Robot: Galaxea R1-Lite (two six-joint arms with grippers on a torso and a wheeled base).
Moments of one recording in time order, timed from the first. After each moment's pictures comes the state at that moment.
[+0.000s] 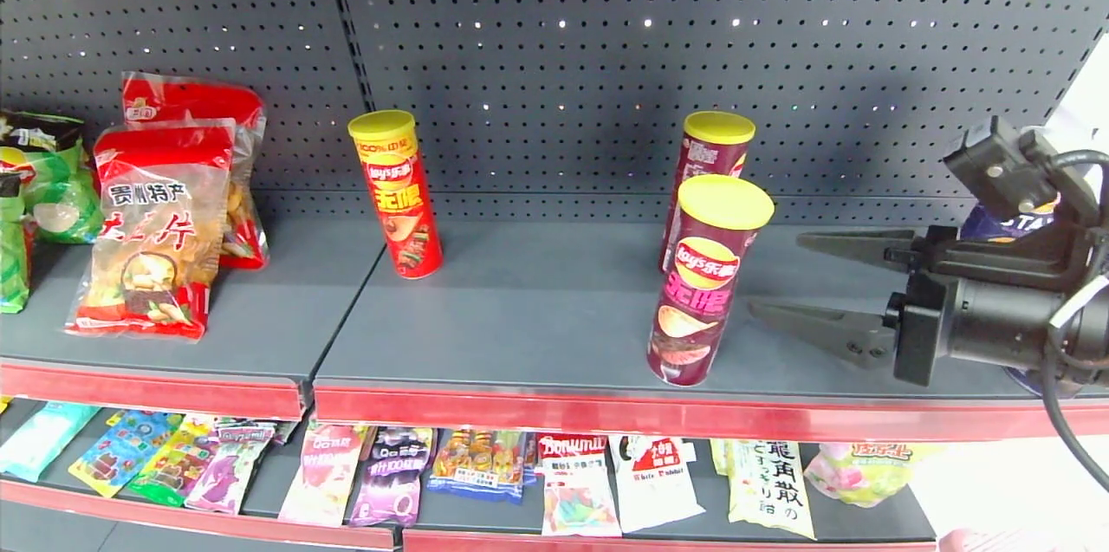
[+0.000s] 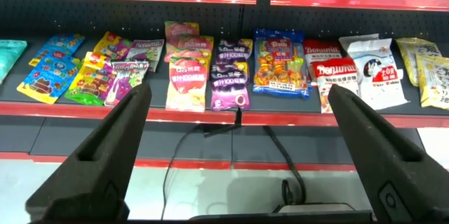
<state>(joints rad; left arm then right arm) -0.17 0.10 -0.21 0.40 0.13 -0.07 0.43 1.33 -0.72 -0.34 0.35 -0.16</state>
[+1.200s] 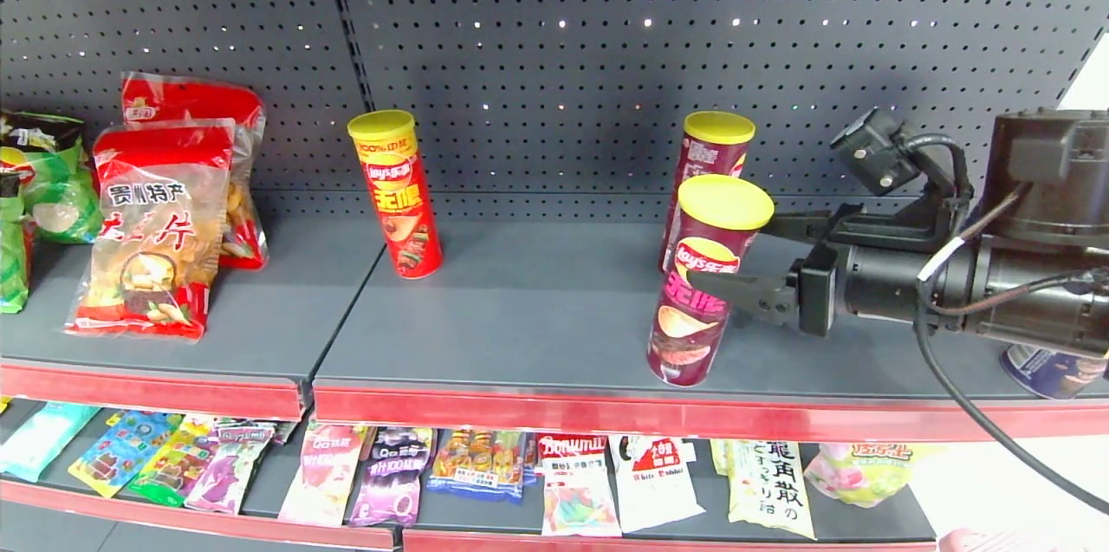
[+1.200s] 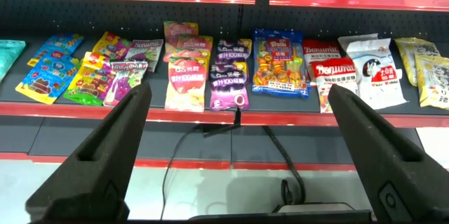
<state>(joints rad) -0.17 0.10 -0.21 0.40 0.13 -0.07 0.43 1.53 -0.82 -0.44 0.36 -0.17</state>
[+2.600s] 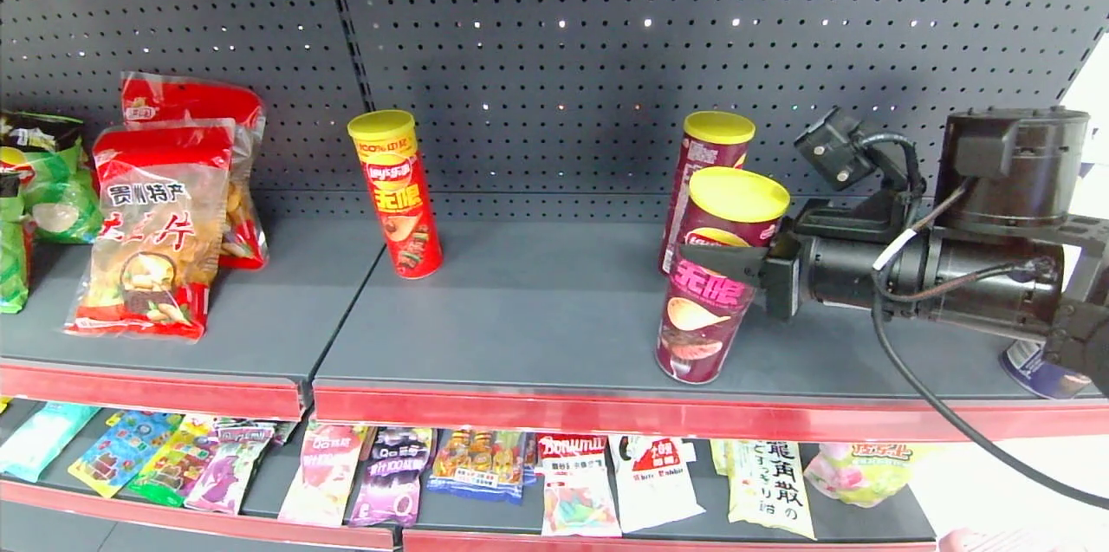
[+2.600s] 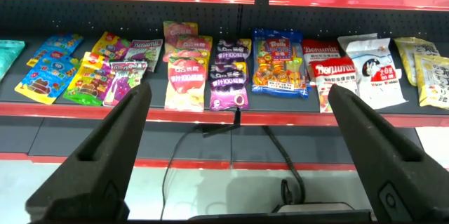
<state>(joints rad) -0.17 0.10 -0.21 0.40 0.13 -0.07 0.44 1.60 -0.86 -0.49 0.36 -0.16</state>
